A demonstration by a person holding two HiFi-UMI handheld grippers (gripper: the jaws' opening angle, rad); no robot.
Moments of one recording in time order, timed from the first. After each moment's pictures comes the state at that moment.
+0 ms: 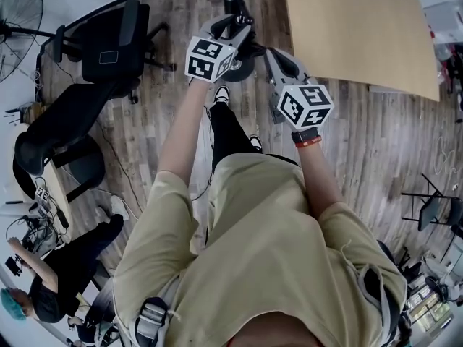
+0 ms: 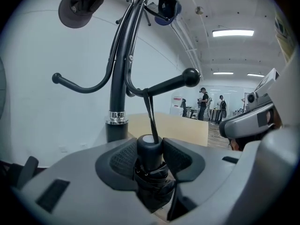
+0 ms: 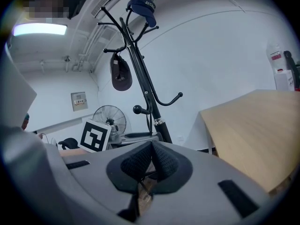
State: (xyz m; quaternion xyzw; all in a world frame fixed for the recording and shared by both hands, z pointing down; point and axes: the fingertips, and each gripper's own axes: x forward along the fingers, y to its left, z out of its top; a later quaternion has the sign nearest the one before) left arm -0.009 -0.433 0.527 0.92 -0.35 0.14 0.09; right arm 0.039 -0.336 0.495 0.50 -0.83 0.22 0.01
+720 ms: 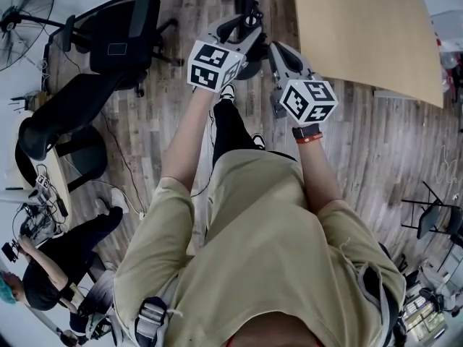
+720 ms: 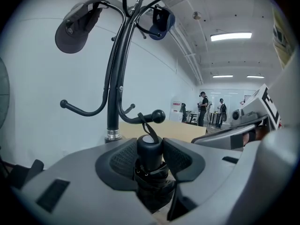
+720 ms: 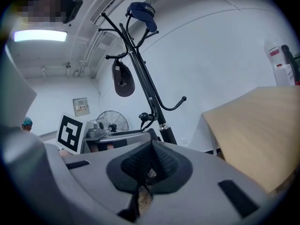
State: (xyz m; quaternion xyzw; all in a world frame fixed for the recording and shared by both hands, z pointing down) left arm -0.013 -0.385 0.468 0.92 -0.36 0.12 0.07; right arm 0.030 -0.329 0.472 0.50 -0.84 0.22 -0.02
